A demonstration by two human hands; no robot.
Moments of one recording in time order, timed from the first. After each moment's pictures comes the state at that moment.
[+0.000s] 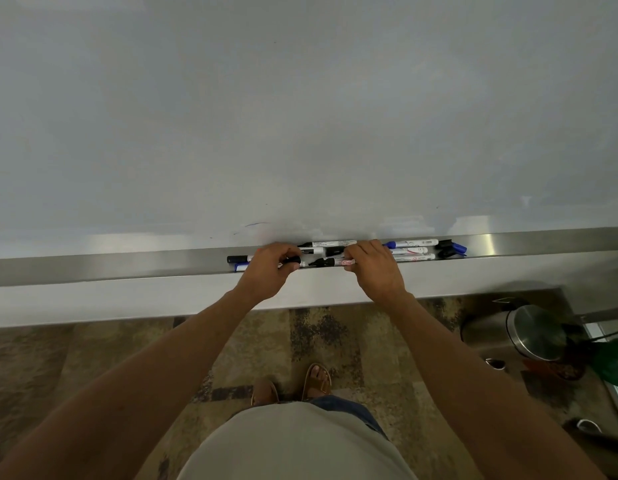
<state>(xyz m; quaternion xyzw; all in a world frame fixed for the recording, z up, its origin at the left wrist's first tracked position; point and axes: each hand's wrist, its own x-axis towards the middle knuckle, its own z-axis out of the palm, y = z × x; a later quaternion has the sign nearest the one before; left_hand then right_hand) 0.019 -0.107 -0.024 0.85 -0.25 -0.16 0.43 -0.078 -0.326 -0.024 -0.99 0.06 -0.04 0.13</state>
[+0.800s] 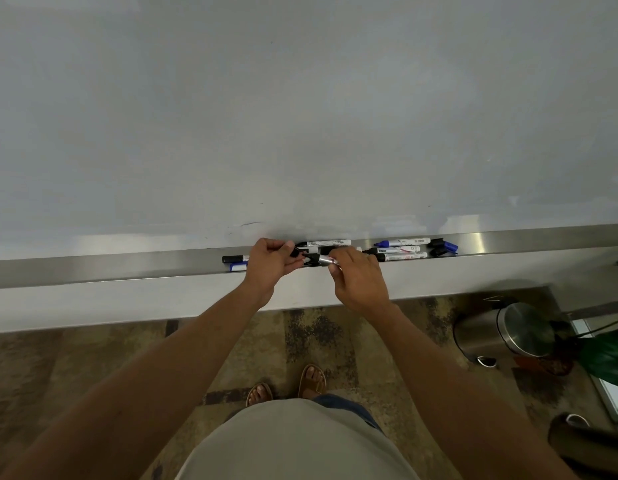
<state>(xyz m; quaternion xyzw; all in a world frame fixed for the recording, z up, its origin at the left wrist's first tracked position) 0.006 -0.132 -0.006 0.60 0.10 -0.27 0.75 -0.094 -0.292 -0.015 -0.98 0.06 -0.09 0.16</state>
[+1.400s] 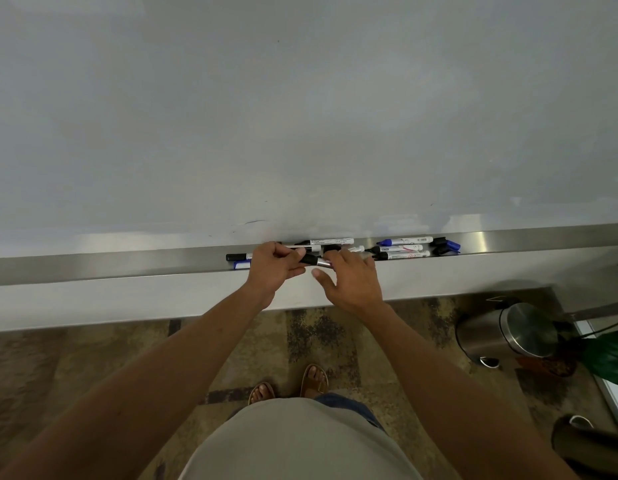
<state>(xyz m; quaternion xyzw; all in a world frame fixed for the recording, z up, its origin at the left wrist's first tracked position) -0.001 -0.124 -0.008 0.65 0.05 -0.28 0.71 -0.093 -0.272 -0.015 -0.98 0.10 -0.05 0.16</state>
